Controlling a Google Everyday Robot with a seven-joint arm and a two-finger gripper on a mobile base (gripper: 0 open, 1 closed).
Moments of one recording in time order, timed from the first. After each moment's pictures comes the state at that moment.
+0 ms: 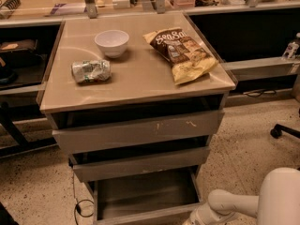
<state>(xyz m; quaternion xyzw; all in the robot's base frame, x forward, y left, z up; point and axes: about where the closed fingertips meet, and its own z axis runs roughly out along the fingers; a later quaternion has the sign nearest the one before) 0.370 -0.151 0.183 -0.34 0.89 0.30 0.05</state>
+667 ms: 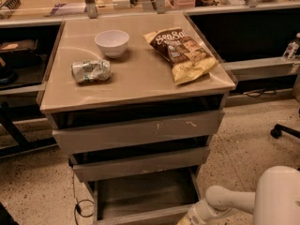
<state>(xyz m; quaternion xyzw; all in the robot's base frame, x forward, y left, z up) 0.386 -0.143 0.183 -0.35 0.89 0.30 0.05</state>
